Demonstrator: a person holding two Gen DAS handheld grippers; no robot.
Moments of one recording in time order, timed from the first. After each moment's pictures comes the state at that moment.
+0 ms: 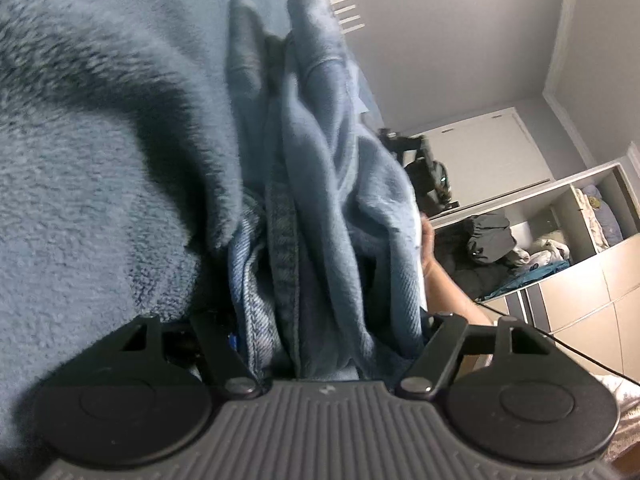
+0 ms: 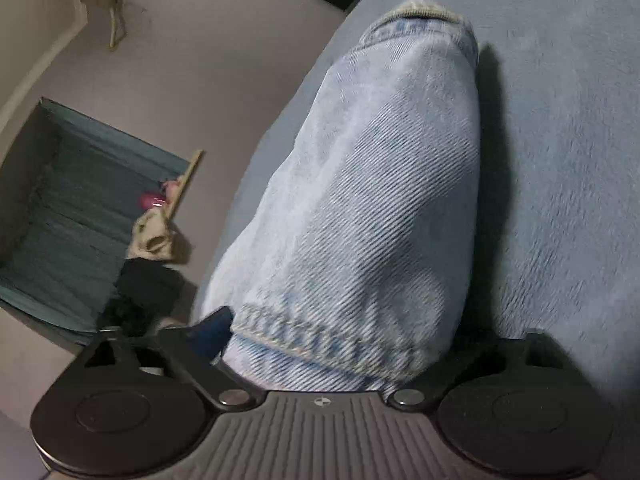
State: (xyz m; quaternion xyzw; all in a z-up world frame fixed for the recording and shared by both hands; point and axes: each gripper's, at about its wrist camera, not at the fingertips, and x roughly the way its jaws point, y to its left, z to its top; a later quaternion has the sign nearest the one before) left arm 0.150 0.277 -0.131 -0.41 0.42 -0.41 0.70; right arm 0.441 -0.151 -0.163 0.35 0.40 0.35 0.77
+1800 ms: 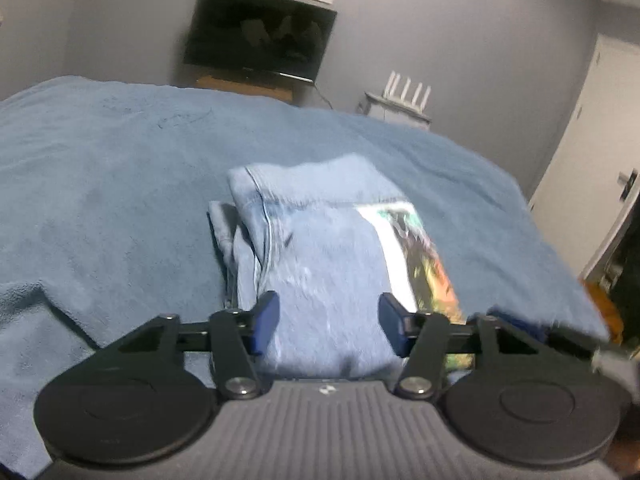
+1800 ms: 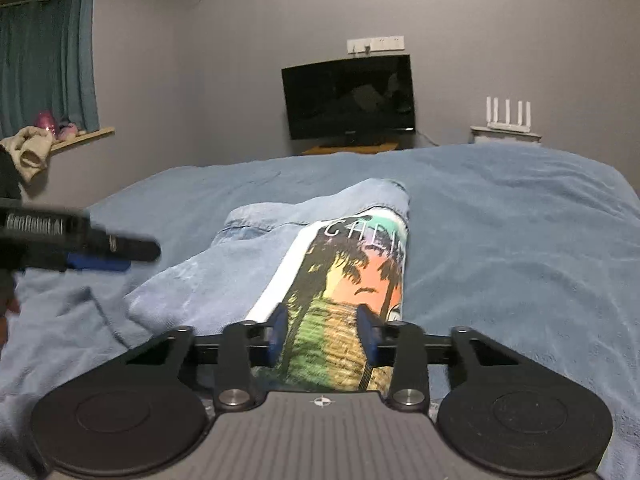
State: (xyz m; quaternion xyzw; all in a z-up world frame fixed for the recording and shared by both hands) left arm 0.101 0.074 0.010 -0.09 0.30 -0.12 0.94; right arm 0.148 -0.146 -0.027 0.02 0.21 0.11 0.97
